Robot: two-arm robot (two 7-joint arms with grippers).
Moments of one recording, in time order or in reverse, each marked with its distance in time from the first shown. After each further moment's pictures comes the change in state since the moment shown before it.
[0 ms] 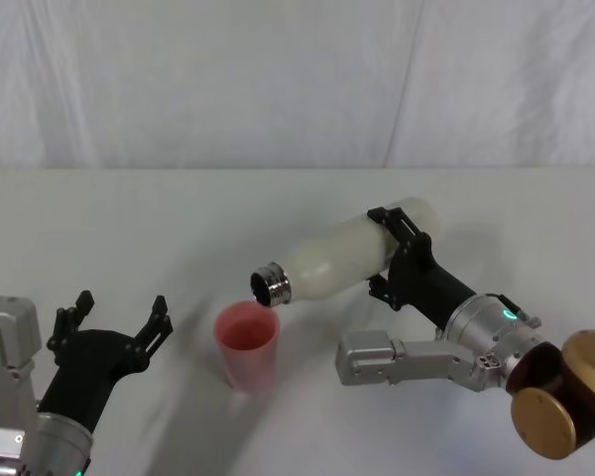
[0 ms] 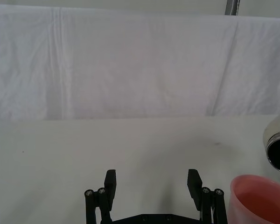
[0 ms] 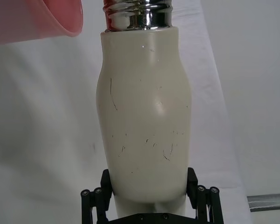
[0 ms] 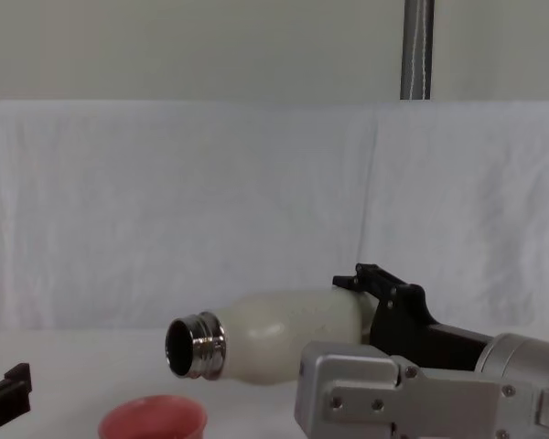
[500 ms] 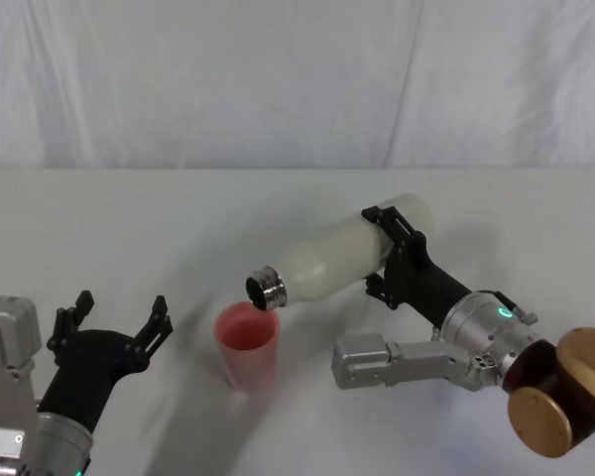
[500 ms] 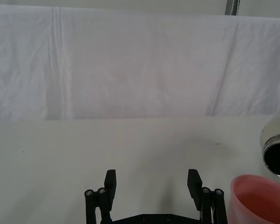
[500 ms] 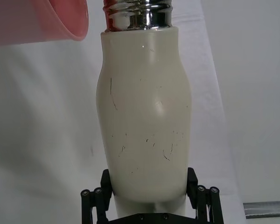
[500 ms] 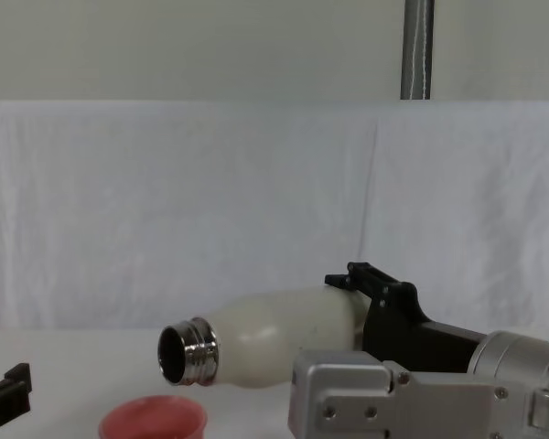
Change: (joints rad) left arm 0.000 0.000 0.000 0.000 0.000 0.000 0.000; right arm 0.016 0.003 -0.018 0.007 -0.023 -0.003 -0.007
